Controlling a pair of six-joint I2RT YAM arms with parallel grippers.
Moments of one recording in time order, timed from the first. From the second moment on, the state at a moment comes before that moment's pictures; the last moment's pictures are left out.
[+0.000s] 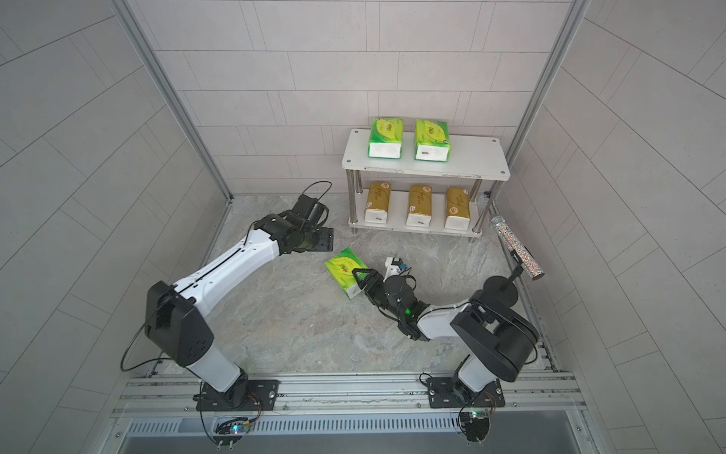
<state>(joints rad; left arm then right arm) -0.53 1.60 1.50 -0.87 -0.18 -0.47 0.73 1.46 0.43 0.77 0.00 1.36</state>
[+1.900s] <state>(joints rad) -0.47 1.33 1.20 -0.96 -0.19 -0.51 -0.26 1.29 1.48 -0.32 -0.16 1.00</state>
